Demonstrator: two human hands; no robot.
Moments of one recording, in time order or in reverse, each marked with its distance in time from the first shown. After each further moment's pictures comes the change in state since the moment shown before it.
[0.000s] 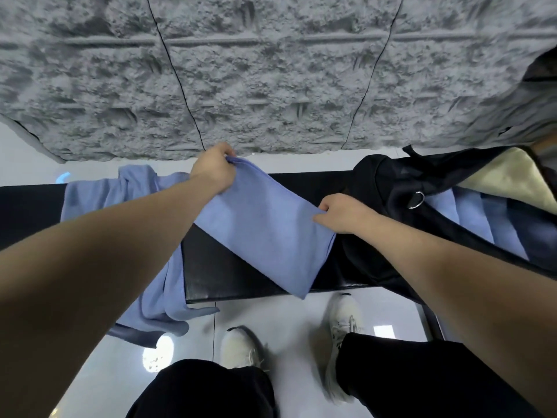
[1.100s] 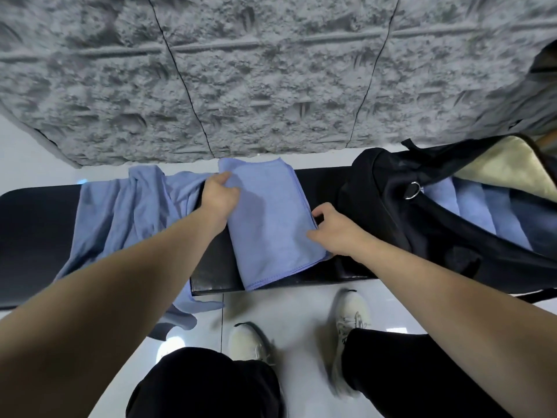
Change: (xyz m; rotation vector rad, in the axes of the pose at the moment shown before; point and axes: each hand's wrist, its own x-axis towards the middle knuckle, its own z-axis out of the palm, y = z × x) left_hand -0.053 -0.011 0.036 -0.441 0.067 -0.240; right_hand -0.041 0.000 0.032 0.405 -0.054 0.007
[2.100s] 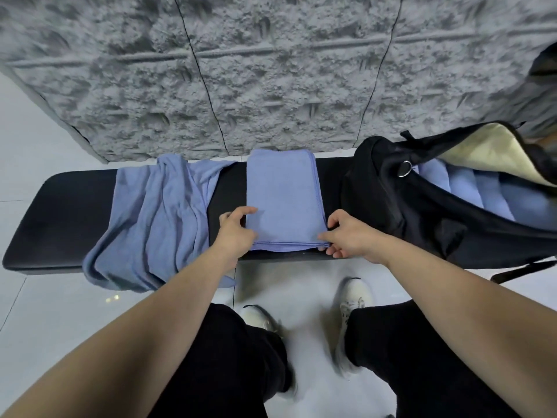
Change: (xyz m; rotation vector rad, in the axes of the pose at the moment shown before) left_hand -0.127 -0.045 -0.019 0.062 -0.134 -0.014; right_hand -0.052 0.030 0.011 0.223 -0.103 0.046
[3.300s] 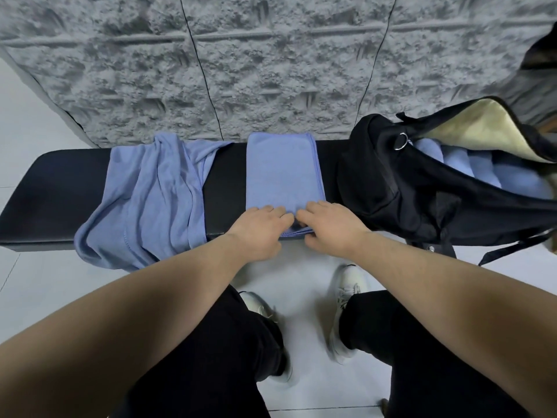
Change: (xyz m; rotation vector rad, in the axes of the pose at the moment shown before) left_hand -0.030 -0.007 0.030 1.201 -0.213 0.864; right_hand 0.000 0.031 0.036 -1.134 0.285 -0.809
